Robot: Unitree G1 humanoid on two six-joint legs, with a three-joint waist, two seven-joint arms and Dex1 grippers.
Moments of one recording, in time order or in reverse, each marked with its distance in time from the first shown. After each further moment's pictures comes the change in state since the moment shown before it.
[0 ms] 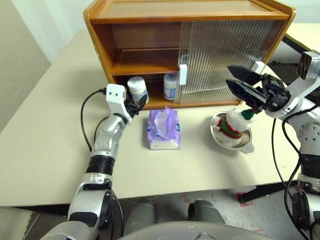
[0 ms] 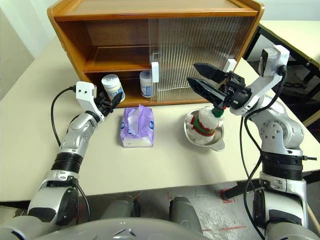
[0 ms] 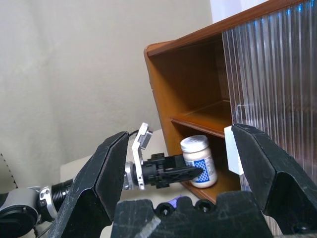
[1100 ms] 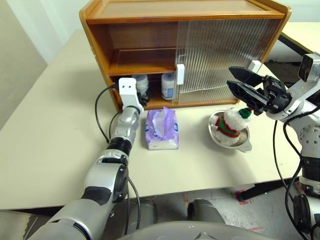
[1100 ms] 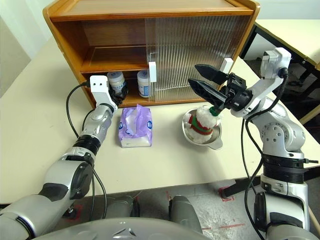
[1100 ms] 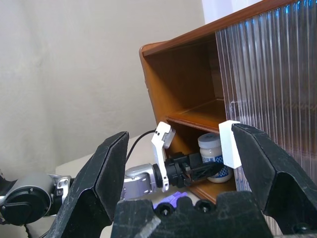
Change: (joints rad) left arm -0.254 -0.088 0.032 0.486 0.063 -0.240 0.255; right arm 0.025 -0.002 -0.006 -0.022 0.007 -0.003 -0.015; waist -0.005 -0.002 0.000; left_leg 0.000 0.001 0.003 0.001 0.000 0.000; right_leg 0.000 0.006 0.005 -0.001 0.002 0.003
